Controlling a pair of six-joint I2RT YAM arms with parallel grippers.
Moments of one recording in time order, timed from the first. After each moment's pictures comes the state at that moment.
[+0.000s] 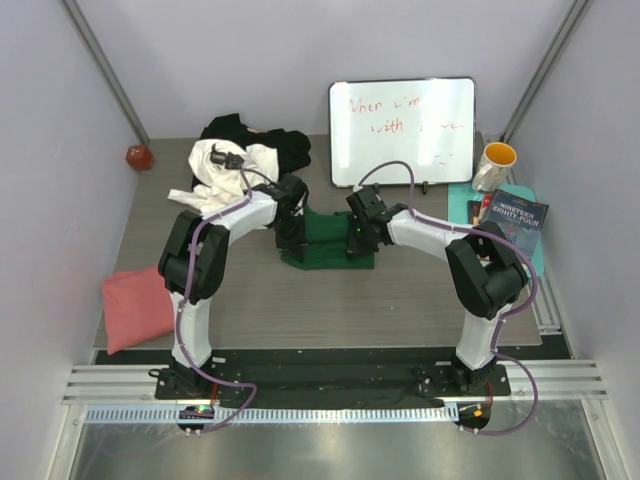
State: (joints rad) left arm -0.50 2.02 1.46 -0.77 0.16 -0.54; right arm 0.57 1.84 1.19 -0.41 0.00 0.58
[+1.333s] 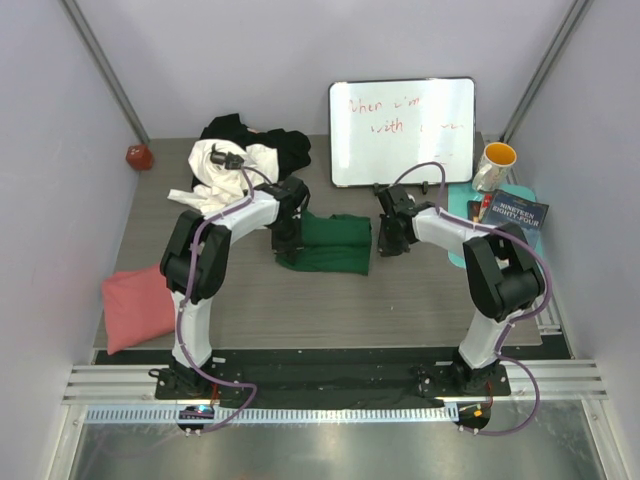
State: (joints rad) left arm -0.51 2.03 1.48 -0.85 0.04 -0.53; right arm 0.42 1.78 1.10 -0.48 0.08 0.53
